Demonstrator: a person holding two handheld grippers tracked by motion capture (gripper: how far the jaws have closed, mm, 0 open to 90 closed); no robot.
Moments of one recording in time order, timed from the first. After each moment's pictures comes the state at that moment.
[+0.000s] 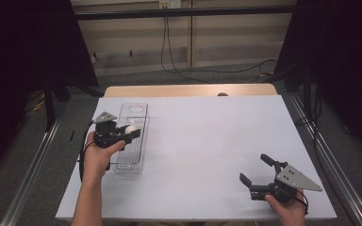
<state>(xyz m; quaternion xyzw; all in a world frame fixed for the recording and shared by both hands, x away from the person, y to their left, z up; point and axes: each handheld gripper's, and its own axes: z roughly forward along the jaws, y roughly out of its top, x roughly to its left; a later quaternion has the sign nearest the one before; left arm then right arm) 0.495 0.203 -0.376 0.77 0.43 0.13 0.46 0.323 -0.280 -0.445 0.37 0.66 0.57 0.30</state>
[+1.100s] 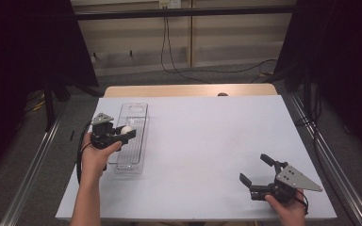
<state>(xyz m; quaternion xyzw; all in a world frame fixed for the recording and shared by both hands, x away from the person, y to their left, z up) 0.497 0.214 -0.383 0.77 0.44 0.15 0.44 0.322 -0.280 -0.445 0.37 0.66 0.57 0.30</state>
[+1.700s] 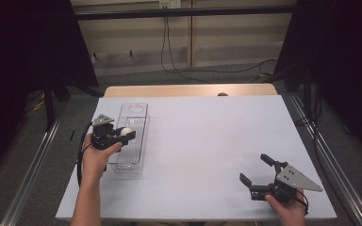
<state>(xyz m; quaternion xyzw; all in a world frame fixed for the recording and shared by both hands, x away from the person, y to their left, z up) 0.499 0.214 -0.391 0.76 0.45 0.16 0.44 0.323 -0.280 -0.445 0.37 0.66 0.57 0.30</state>
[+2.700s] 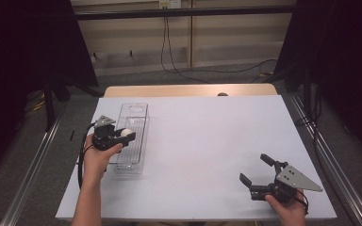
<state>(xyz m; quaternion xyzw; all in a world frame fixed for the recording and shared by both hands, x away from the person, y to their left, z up) 0.500 0.214 -0.397 0.77 0.44 0.16 0.42 0.322 -0.279 -0.445 0.37 0.66 0.58 0.30</state>
